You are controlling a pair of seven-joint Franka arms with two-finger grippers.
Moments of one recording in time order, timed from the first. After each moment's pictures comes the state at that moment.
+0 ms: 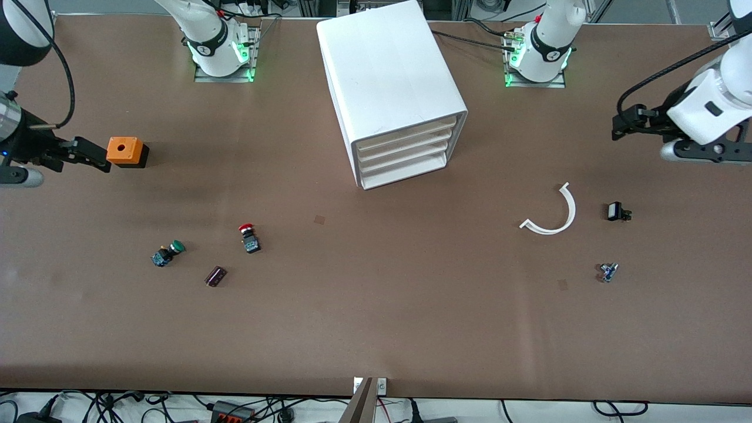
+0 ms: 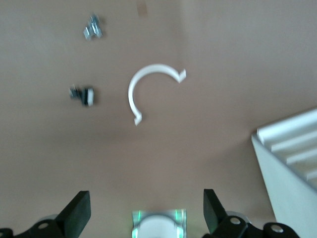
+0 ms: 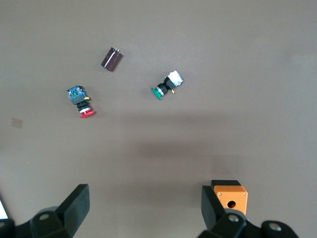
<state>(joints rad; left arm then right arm) -0.01 0.02 -0.07 -1.62 0.00 1.37 -0.02 -0.03 0.08 -0.01 -1.69 0.00 1.73 -0.04</state>
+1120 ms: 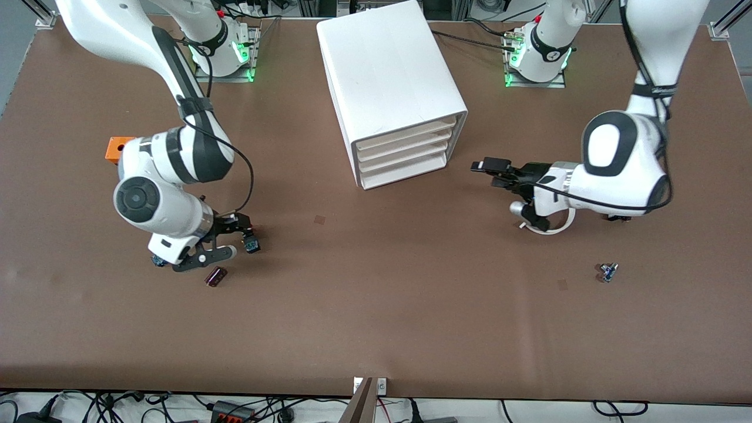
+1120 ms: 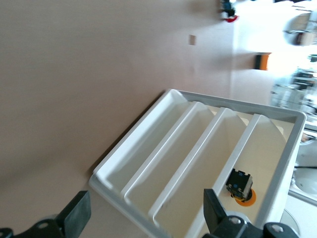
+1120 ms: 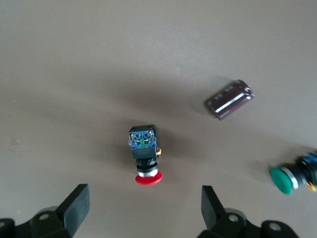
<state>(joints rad) -0.11 0.37 -0.07 -1.90 -0.86 1.78 0.52 0.25 0.56 0.00 -1.59 0.00 2.05 -0.08</state>
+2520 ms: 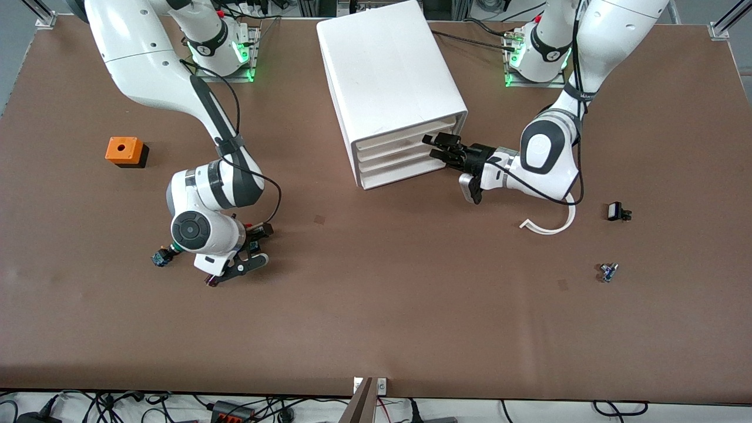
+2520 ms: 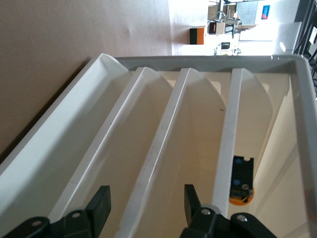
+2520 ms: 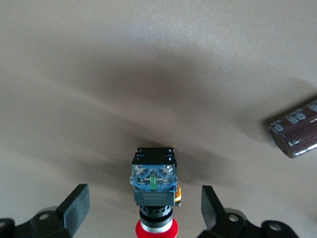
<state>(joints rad) -0.12 0.43 -0.22 -2.13 -1.19 1.83 0.88 0.28 0.75 0.00 -1.54 0.00 2.11 -0.13</state>
